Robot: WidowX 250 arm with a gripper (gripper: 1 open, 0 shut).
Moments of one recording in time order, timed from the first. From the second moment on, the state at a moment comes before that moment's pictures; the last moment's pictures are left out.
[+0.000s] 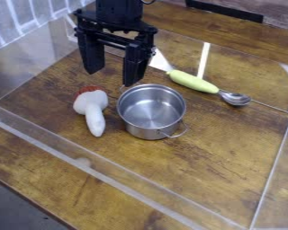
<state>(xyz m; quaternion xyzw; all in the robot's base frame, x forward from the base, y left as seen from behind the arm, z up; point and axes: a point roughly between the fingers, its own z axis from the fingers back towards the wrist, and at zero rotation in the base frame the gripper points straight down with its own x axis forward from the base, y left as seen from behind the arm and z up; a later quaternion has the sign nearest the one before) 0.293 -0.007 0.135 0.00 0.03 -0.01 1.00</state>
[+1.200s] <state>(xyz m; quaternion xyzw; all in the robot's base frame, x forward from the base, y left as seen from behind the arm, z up) 0.272 -0.014 0.060 0.01 0.07 0.08 0.99</state>
